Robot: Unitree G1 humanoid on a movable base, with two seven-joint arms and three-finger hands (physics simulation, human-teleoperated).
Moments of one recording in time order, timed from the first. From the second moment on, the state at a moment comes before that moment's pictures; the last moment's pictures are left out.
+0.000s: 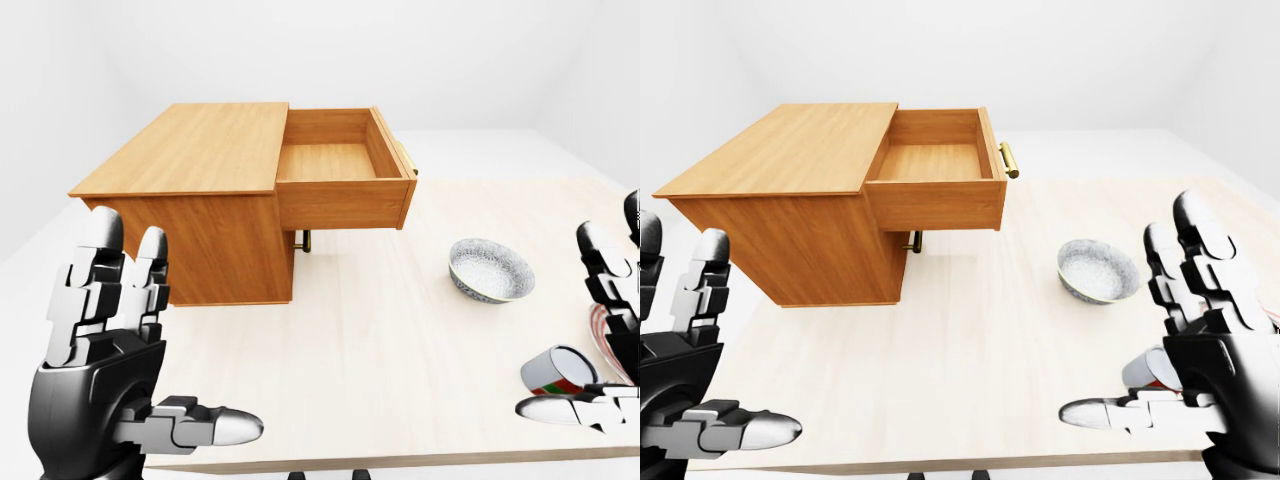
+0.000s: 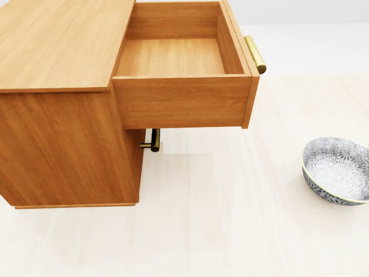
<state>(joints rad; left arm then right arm) 0.42 -0.09 0.27 -1.05 -0.24 0.09 -0.35 0.68 -0.60 -0.52 -1.05 0.62 0.09 -0.12</state>
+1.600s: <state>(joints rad) 0.43 -0.09 0.24 -1.05 -0.23 0.09 -0.34 0.22 -0.76 -1.27 -1.05 -0.52 0.09 0.70</state>
